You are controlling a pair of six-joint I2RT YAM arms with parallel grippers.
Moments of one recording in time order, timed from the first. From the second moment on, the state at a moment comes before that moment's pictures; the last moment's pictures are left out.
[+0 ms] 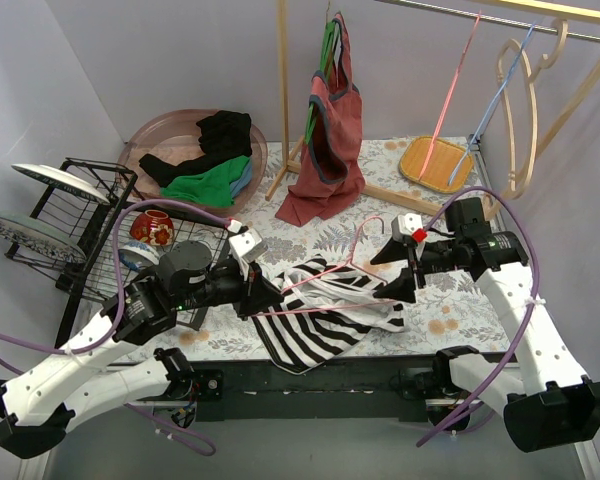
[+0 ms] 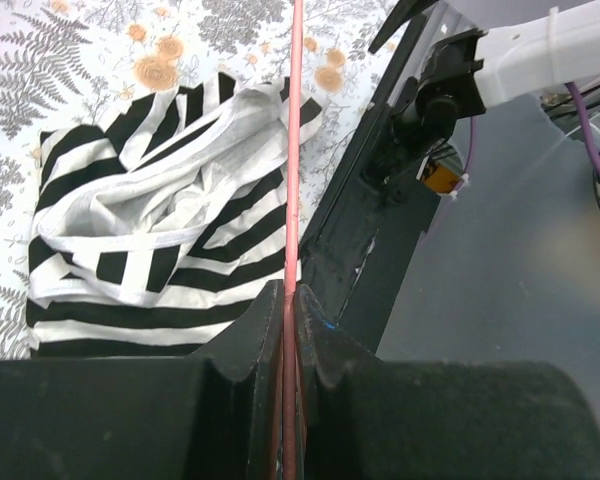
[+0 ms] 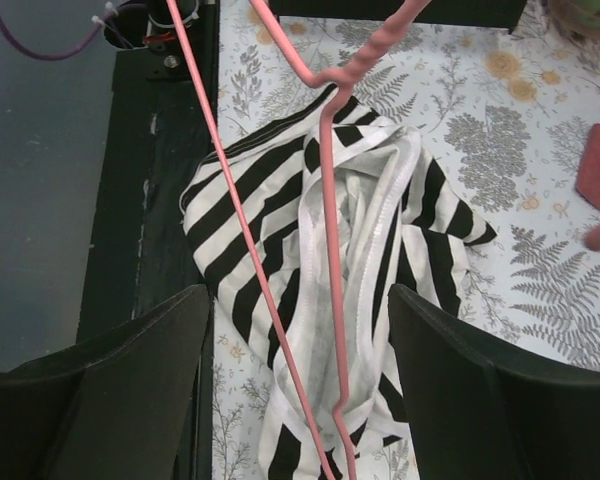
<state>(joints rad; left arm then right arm) -0.93 0.74 0.96 -0.59 0.29 -0.26 0.21 1.01 1.03 -1.07 -1.19 -0.97</state>
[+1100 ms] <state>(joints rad) -0.92 0.95 0.70 -0.34 -0.12 -0.60 0.17 0.69 1.01 -1.12 -0.59 -0.87</state>
